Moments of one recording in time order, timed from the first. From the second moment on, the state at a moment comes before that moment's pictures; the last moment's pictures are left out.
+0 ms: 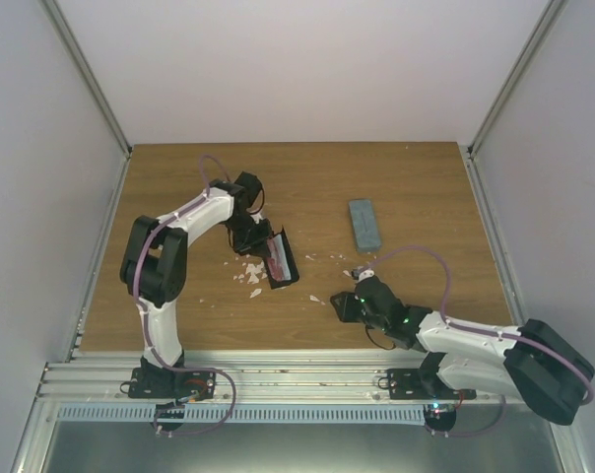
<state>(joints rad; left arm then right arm) -0.38 1.93 1.45 -1.00 0.44 -0.60 0.86 1.11 0.28 0.10 0.05 0.81</state>
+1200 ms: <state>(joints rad) -0.39 2.08 1.61 -1.12 0.42 -0.61 0.86 1.08 0.23 0.10 0.09 0.83</state>
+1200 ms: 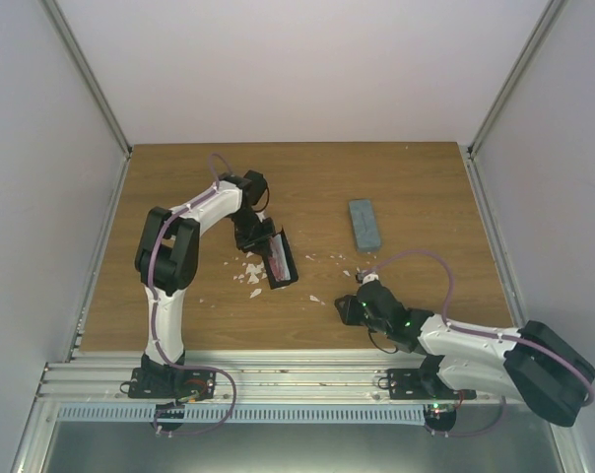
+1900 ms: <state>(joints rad) -0.39 2.08 1.63 -1.07 0.57 -0.58 0.86 1.11 0.23 0.11 0.09 0.83</state>
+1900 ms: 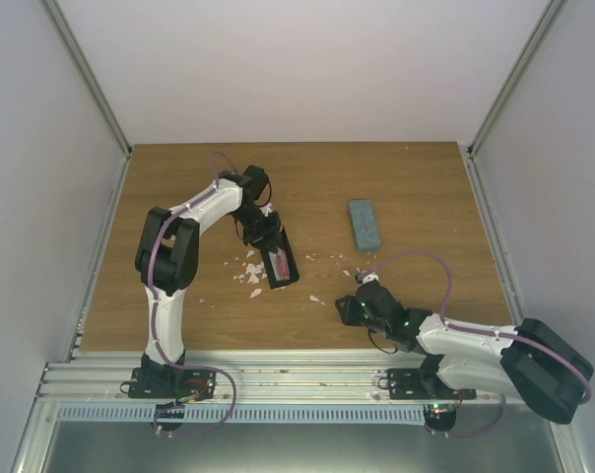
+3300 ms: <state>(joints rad) -0.35 1.52 0.99 -0.36 0.47 -0.63 0.92 1.72 1.13 -0.24 0.02 0.54</state>
